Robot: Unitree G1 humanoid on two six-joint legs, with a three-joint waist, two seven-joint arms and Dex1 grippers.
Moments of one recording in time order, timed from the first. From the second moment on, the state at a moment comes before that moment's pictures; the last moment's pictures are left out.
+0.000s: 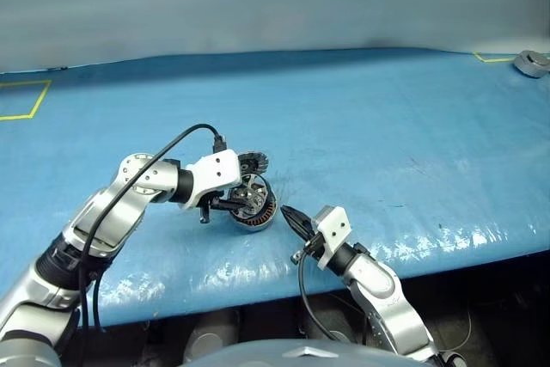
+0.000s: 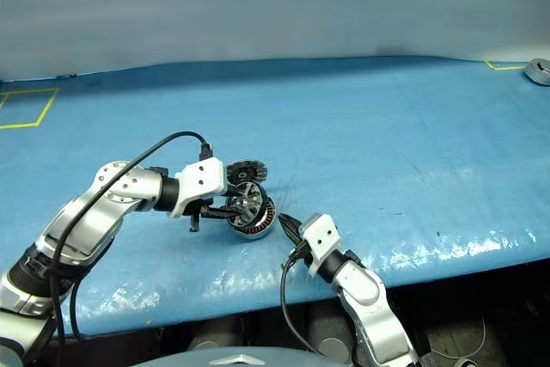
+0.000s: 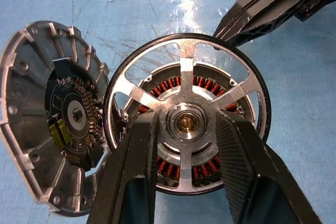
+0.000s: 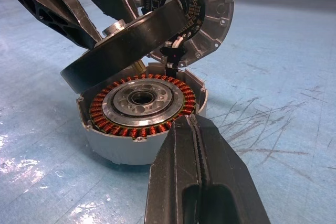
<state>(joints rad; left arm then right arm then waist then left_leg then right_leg) -0.43 0.79 -0.34 -0.37 -0.15 0.64 -1.05 0.22 -0.23 0.30 -0.25 0.10 -0.01 0.45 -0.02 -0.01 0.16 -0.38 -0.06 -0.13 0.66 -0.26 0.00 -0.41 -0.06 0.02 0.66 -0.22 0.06</state>
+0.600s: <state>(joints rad) -0.43 0.79 -0.35 -0.35 -0.13 0.62 -1.06 0.22 -0.22 0.30 -0.25 0.08 -0.01 0.43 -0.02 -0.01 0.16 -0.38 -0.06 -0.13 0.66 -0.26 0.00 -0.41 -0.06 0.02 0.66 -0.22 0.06</state>
